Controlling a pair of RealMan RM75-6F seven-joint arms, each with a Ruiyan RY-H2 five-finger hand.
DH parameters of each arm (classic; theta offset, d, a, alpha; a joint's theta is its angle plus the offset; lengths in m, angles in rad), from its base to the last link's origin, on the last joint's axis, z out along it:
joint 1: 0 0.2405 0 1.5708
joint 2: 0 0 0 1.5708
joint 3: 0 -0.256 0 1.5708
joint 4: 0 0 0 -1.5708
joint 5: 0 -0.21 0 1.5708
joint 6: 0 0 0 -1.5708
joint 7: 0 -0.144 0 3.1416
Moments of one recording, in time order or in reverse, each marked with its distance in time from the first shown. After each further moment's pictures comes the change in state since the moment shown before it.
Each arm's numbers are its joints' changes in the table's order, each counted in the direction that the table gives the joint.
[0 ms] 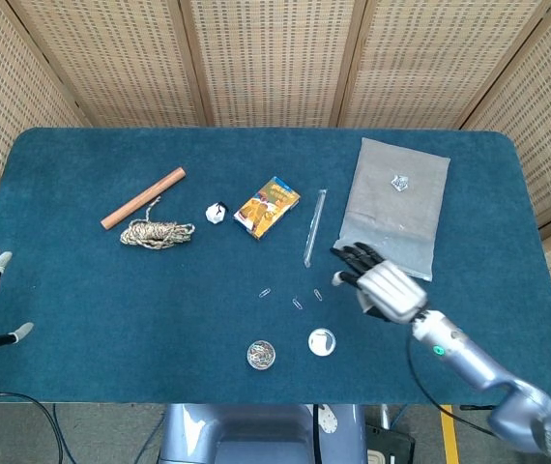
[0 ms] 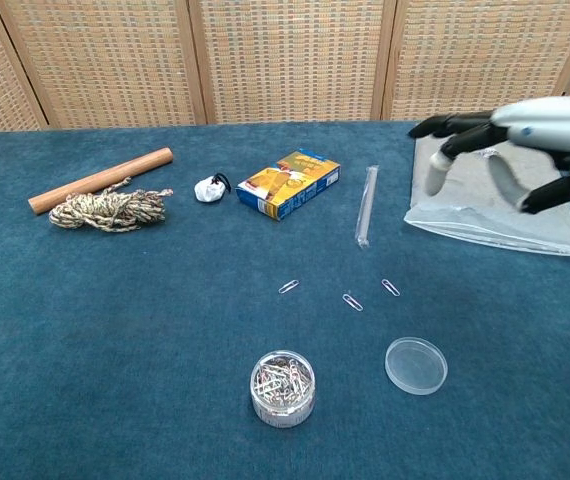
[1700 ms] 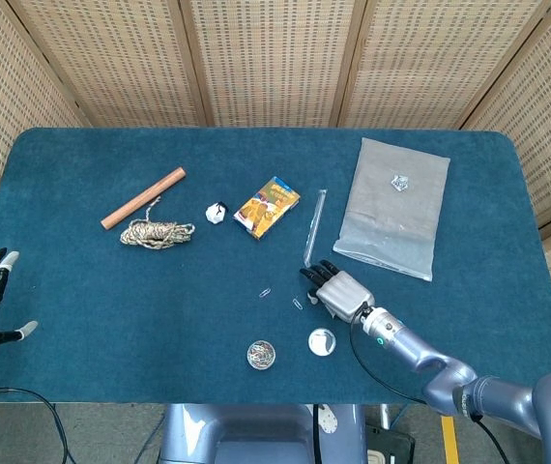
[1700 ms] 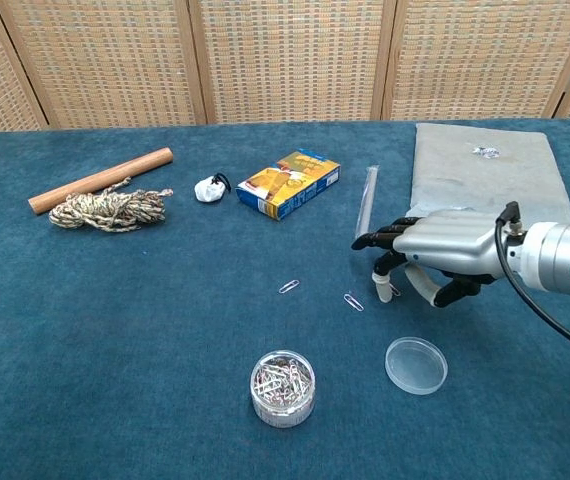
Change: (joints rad) left arm -0.028 0.030 0.005 0.025 0.055 -0.054 -0.040; right arm 0.130 0.341 0.080 0.356 -0.183 -0.178 0.241
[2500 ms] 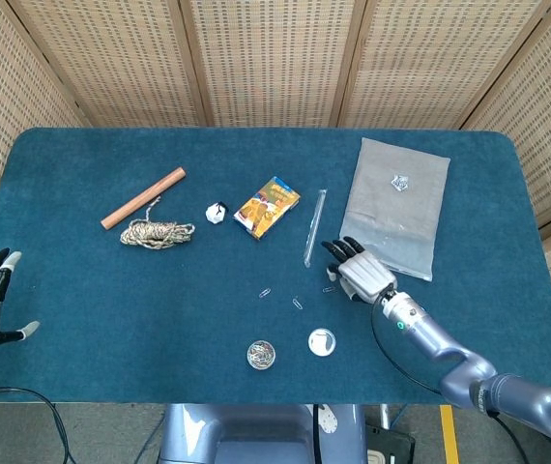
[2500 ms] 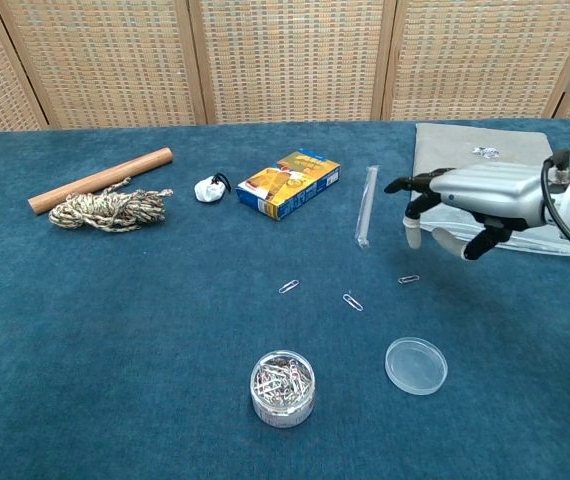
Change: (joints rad) left arm -0.005 0.002 -0.002 0.002 0.001 -0.007 -0.002; right arm -0.025 -0.051 -0.040 0.017 0.000 0.108 -0.163
